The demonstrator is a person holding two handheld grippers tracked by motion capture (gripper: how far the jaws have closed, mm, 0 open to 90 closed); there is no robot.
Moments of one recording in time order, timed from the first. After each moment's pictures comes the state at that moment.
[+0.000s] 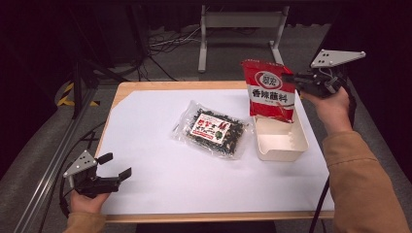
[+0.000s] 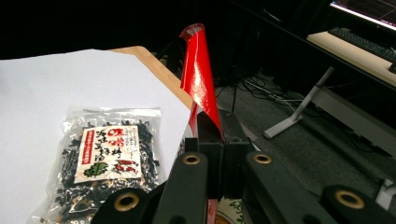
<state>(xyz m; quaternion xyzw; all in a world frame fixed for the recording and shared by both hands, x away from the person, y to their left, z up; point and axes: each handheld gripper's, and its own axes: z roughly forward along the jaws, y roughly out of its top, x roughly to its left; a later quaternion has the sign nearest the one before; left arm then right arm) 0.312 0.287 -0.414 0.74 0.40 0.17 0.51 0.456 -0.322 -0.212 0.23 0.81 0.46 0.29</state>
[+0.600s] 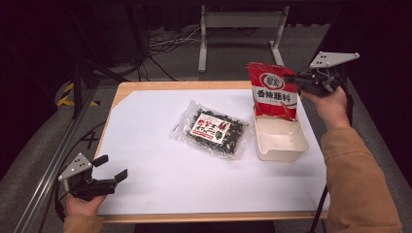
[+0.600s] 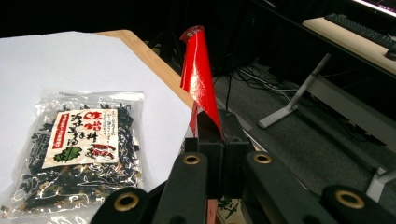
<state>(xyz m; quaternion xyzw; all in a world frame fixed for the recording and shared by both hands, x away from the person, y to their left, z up) 0.305 0.294 -0.415 0.74 0.41 0.18 0.50 0.484 -0.340 -0.235 0.24 0.82 0.44 0.29</state>
